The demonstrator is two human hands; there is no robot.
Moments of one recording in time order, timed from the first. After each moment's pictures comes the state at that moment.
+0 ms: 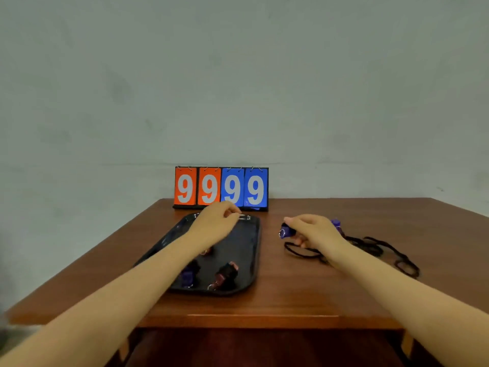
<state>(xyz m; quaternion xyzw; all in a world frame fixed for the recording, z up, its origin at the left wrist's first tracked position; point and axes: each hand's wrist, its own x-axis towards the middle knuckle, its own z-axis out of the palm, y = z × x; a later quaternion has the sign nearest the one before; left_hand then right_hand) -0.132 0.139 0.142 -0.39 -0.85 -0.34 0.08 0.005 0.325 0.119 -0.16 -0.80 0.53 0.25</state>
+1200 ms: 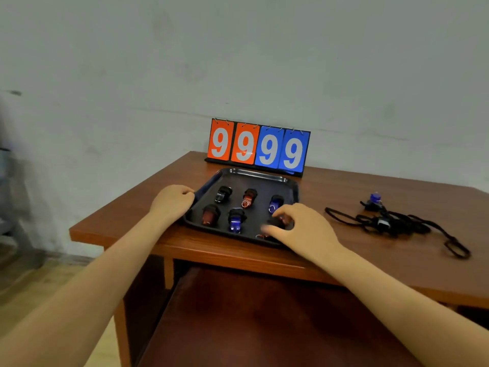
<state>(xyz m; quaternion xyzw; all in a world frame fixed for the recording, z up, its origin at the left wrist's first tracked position) -0.225 0.001 0.059 -0.20 -0.92 -0.33 0.08 -0.027 0.215 0.070 -0.08 -0.96 0.13 0.22</state>
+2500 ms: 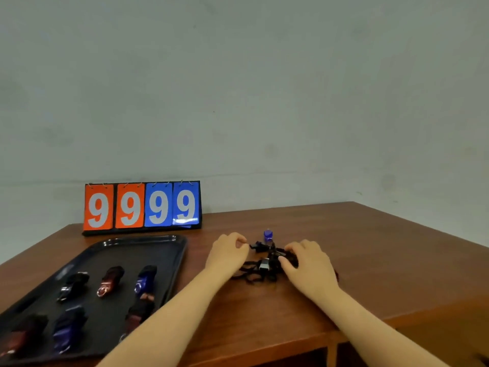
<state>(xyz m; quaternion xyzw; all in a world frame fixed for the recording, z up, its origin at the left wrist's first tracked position) -0.092 0.331 0.078 -0.42 -0.83 -0.37 0.01 0.069 0.441 0.060 -0.31 -0.91 0.04 0.28</state>
